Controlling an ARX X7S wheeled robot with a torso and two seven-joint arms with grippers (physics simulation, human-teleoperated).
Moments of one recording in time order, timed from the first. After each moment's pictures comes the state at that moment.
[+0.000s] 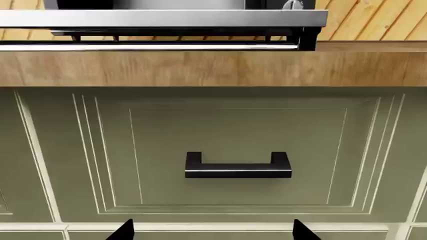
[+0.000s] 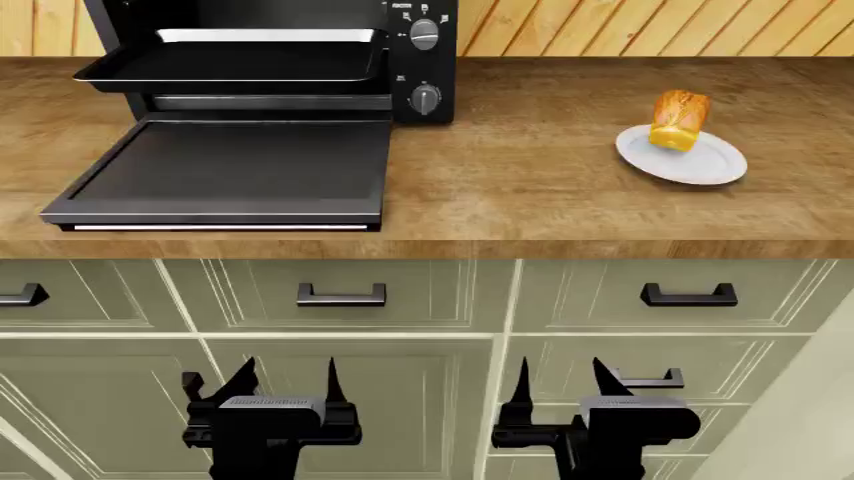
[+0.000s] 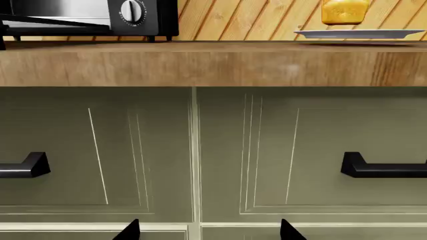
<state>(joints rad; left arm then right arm) 0.00 0.00 0.00 0.00 0.00 0.00 0.00 0.00 0.00 0.00 0.00 0.00 0.00 0.00</state>
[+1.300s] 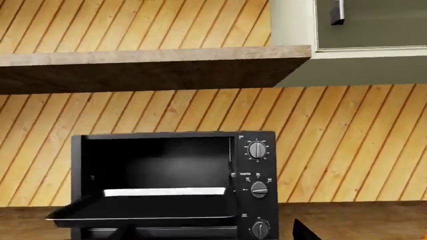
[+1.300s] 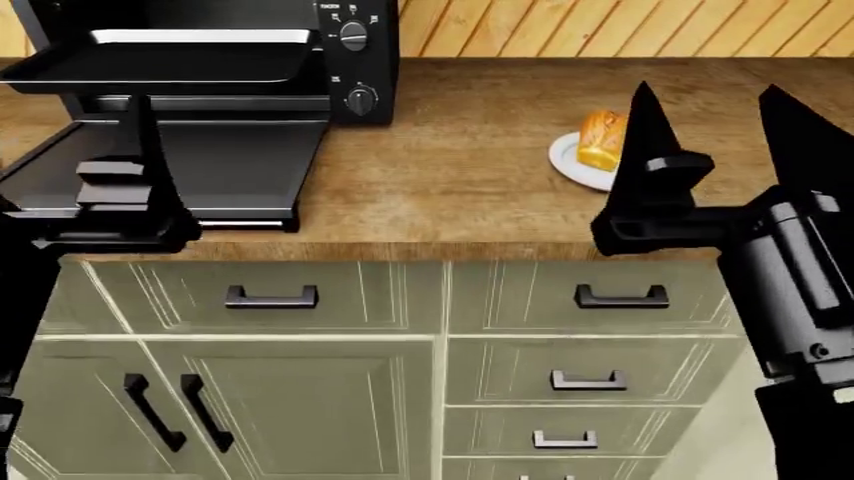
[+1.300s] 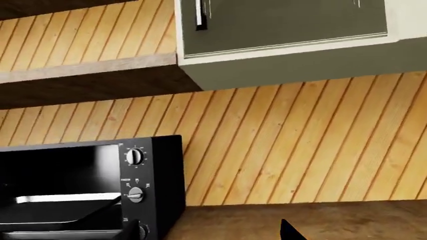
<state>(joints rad) -0.74 -1.16 0.36 0.89 -1.32 -0.33 -1.00 0.73 0.83 -0.18 -0.89 1.33 0.57 0.93</state>
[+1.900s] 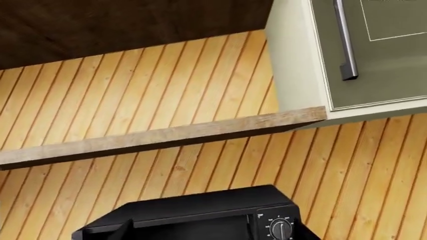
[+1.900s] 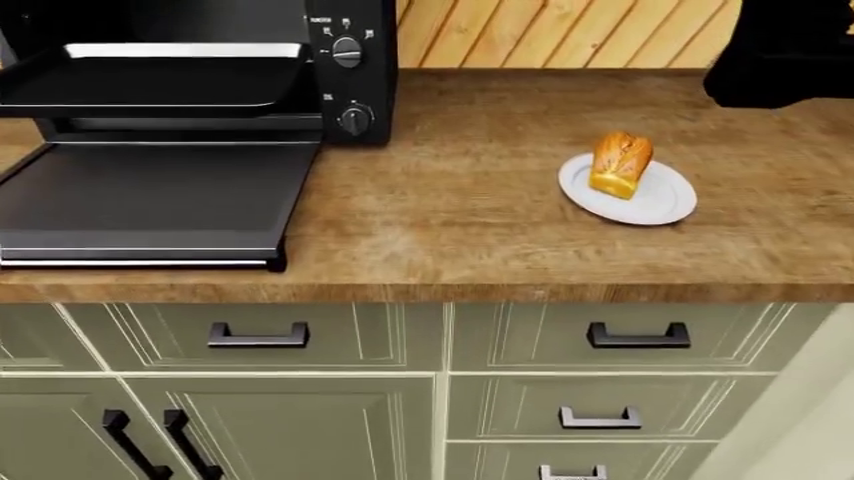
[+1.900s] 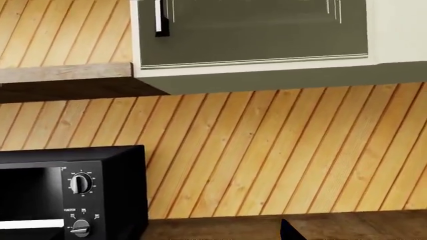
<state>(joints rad) -1.75 -1.04 0.48 0.54 -1.82 -0.91 -1.05 1.30 0.99 -0.30 -0.66 1.81 0.73 1.13</state>
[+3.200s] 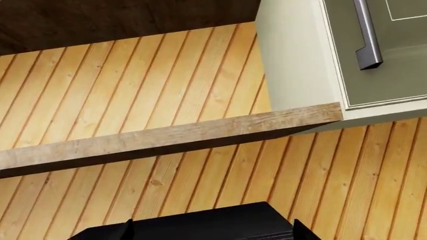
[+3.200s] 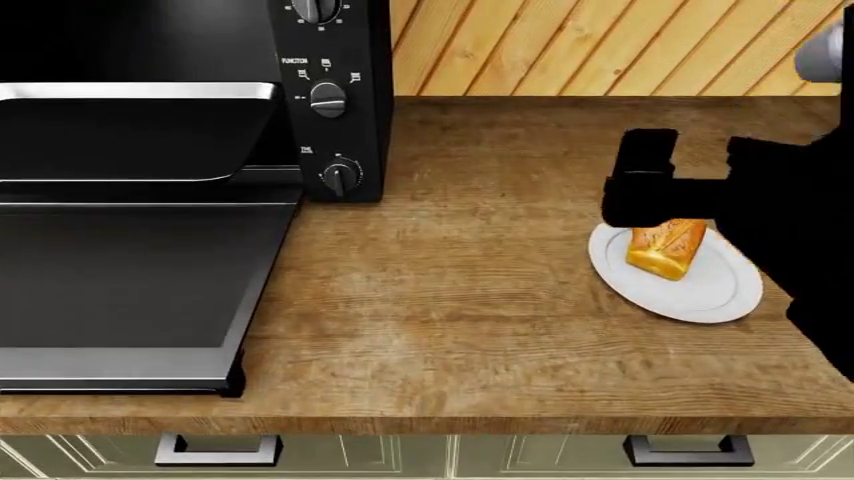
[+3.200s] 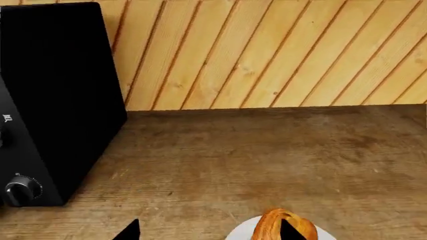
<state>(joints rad) -1.78 -1.03 0.46 0.56 -1.88 -0.90 -1.04 1.23 0.94 -0.51 -0.47 1.99 0.81 1.22</state>
